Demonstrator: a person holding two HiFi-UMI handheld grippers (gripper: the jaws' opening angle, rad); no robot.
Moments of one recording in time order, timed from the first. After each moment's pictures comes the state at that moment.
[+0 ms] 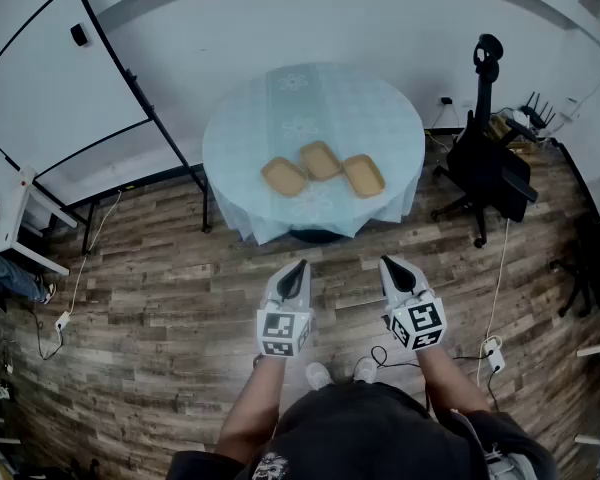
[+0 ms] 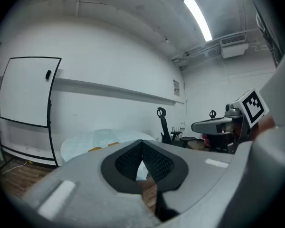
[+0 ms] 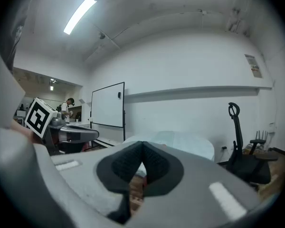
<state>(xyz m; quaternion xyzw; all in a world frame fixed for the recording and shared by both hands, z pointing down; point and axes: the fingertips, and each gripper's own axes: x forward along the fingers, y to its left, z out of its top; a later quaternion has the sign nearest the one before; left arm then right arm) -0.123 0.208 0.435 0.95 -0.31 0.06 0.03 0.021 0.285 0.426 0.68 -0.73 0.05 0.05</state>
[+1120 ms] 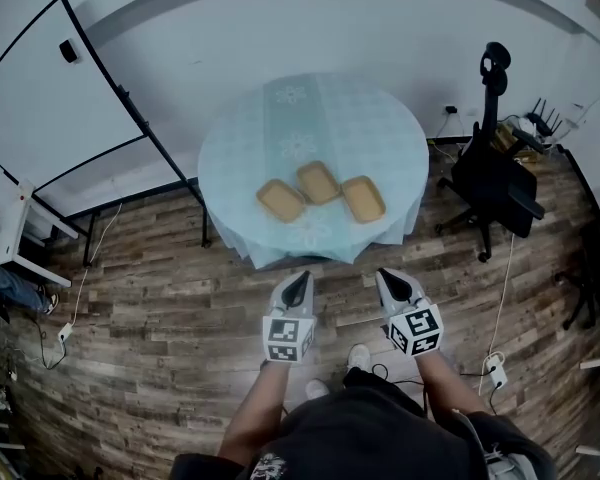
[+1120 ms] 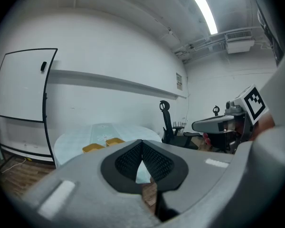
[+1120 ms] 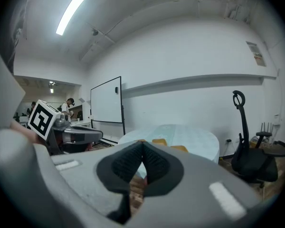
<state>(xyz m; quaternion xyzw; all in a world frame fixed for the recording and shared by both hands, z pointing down) -0.069 0.146 0.466 0.95 -0.31 0.10 0.04 0.066 0.224 0.460 0.67 -0.73 0.10 0.06</state>
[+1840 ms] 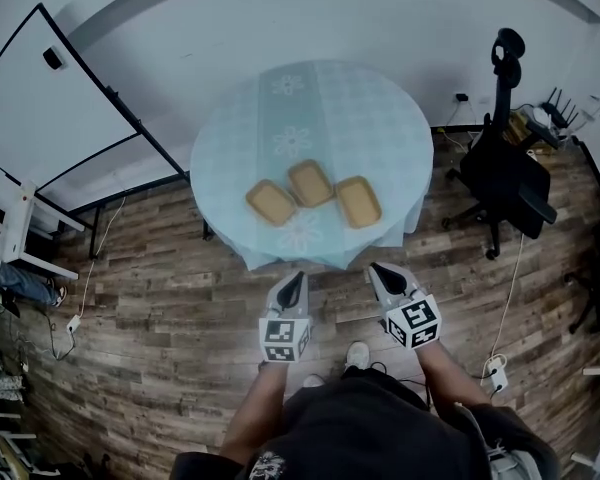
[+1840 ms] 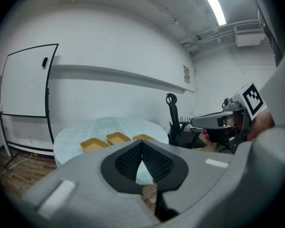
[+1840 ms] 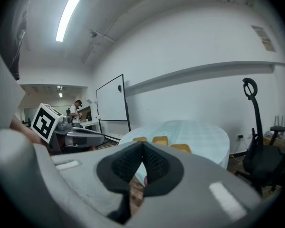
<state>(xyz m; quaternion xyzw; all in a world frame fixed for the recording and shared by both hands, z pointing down) -0.014 0.110 0.496 0.93 -0.35 0.13 0.06 0.126 0.172 0.483 0.62 -0.78 0.12 0.05</state>
